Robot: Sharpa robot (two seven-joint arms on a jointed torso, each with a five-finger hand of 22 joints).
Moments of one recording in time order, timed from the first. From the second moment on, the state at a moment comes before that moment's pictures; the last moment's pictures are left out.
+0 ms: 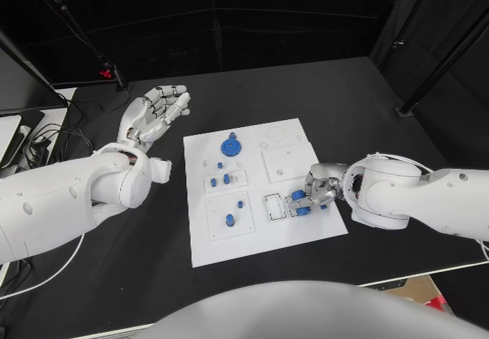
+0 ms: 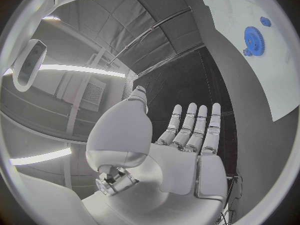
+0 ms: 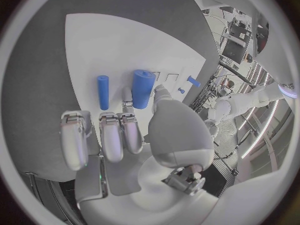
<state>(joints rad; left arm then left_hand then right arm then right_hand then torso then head) 1.27 -0.69 -0.24 1.37 -0.11 -0.45 0.68 1.18 -0.02 -0.06 0.30 0.21 0.28 0.14 0.66 0.10 0.37 0.27 0.63 0.11 0.20 0.26 0.75 0.21 0.08 0.44 0.29 0.07 0.66 1.16 -1.15 -0.17 1.93 -1.29 -0.12 -0.67 1.11 -0.03 -0.13 0.29 0.21 0.80 0.14 0.61 0.23 1.47 0.08 1.57 1.31 1.47 0.01 1.57 1.31 0.01 1.47 0.12 1.57 1.31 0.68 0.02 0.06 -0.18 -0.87</state>
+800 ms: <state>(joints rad) 1.27 -0.69 -0.24 1.37 -0.11 -0.45 0.68 1.17 -0.02 -0.06 0.30 0.21 0.28 0.14 0.66 0.10 0.37 0.27 0.63 0.11 0.20 0.26 0.75 0.21 0.08 0.44 0.29 0.07 0.65 1.16 -1.15 -0.16 1.94 -1.25 -0.17 -0.64 1.39 0.02 -0.03 0.24 0.21 0.80 0.15 0.48 0.42 1.47 0.08 1.57 1.31 1.47 0.01 1.57 1.31 0.01 1.47 0.12 1.57 1.31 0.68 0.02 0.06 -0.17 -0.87</state>
